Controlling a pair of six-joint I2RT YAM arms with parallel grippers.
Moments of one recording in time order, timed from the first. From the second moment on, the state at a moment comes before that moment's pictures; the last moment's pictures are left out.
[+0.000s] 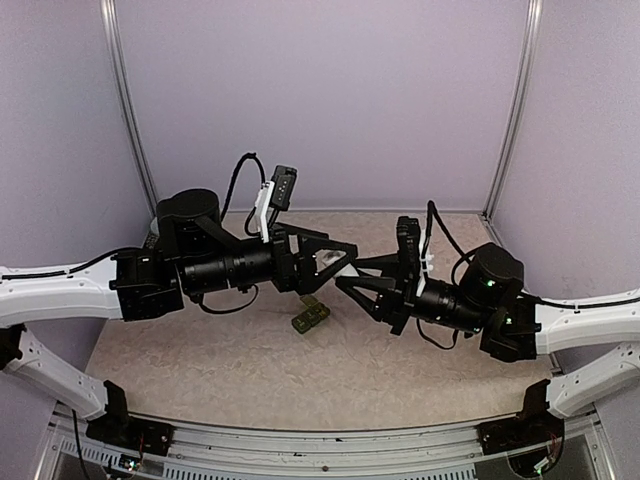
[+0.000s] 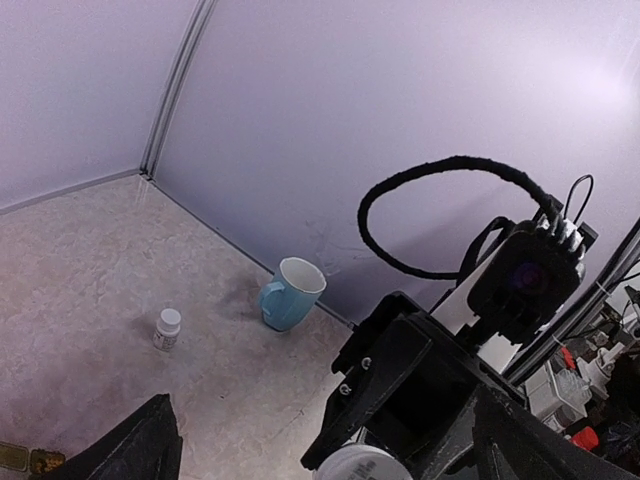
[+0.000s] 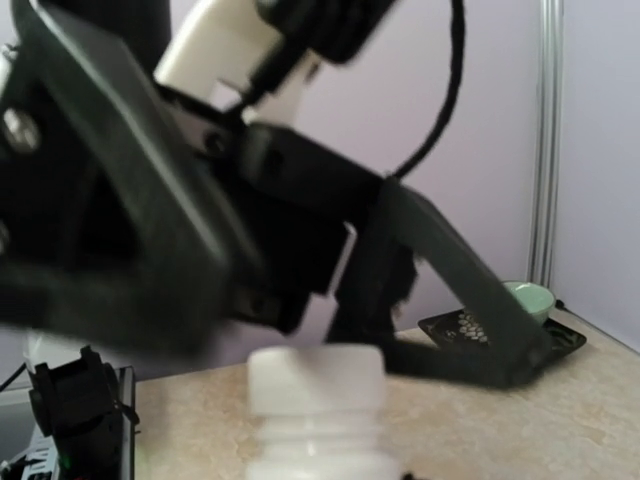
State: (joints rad) left arm -1.13 1.30 1.07 0.19 0.08 -0.46; right arm 1.13 1.16 0.66 0.67 -0.14 0.05
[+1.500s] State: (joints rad) left arm -1.10 1.26 0.98 0.25 0.10 -0.51; right arm 1.13 1.10 0.66 0.66 -0.12 0.02
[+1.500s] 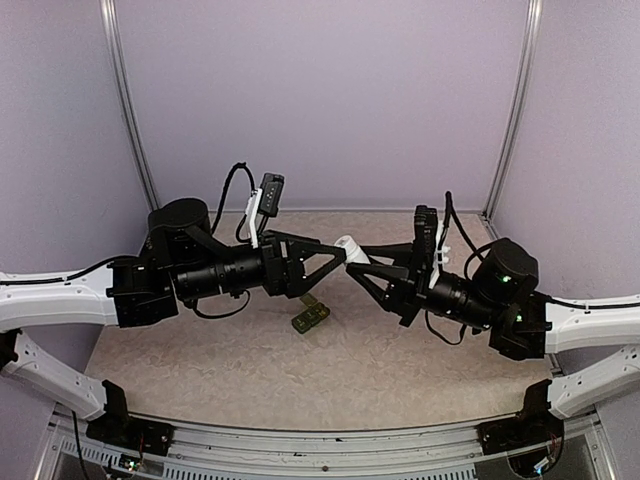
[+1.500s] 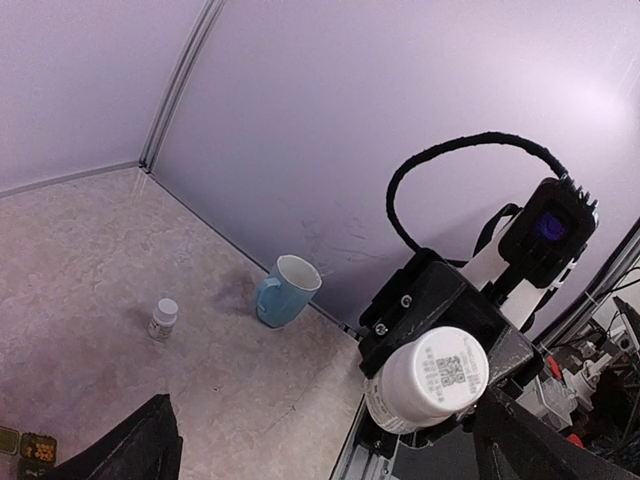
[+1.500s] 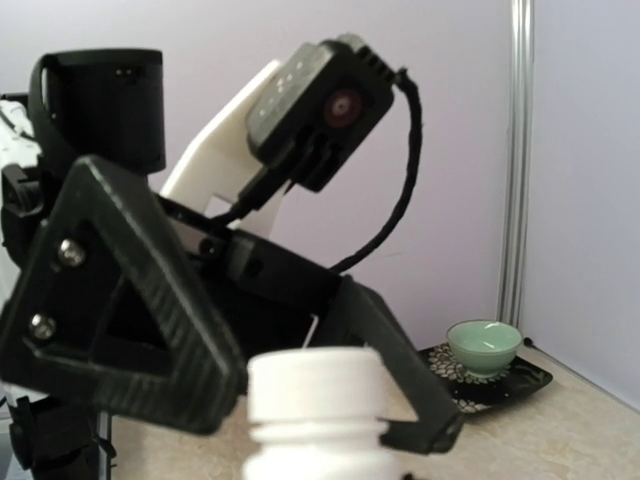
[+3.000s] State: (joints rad) left arm -1.10 1.36 1.07 0.27 0.11 -0.50; right arm 1.13 1.17 0.70 0.66 -0.16 0.02
